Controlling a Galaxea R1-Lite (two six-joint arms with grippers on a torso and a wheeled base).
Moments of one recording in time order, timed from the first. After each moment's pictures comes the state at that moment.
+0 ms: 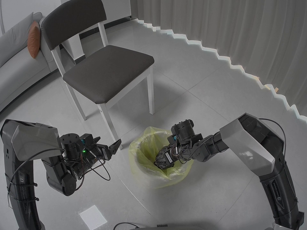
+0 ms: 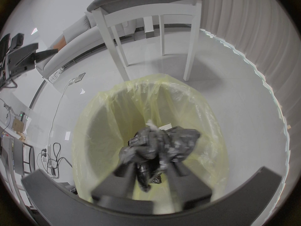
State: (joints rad) left arm -0.24 2.29 -0.54 -1.55 -0.15 -0.15; right arm 0.55 2.61 -1.64 -0.20 0.01 -0.09
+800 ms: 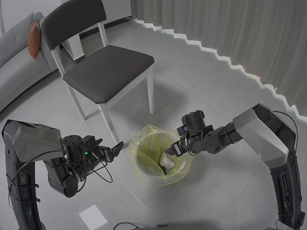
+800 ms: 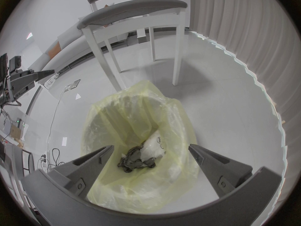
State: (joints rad) left arm -0.26 2.30 -0.54 -1.55 -0.14 -0.15; right arm 0.49 2.50 -1.56 -0.20 0.00 -0.08
